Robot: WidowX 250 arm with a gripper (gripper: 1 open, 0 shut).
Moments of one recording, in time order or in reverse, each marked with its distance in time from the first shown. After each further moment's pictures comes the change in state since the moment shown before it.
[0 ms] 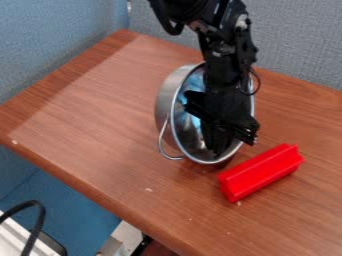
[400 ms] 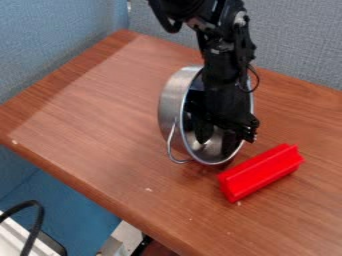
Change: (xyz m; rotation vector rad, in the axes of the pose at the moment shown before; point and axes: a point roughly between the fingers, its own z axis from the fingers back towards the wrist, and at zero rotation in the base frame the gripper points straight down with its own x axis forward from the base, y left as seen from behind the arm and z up) arm 0.000 0.002 0.001 -0.006 0.004 0.020
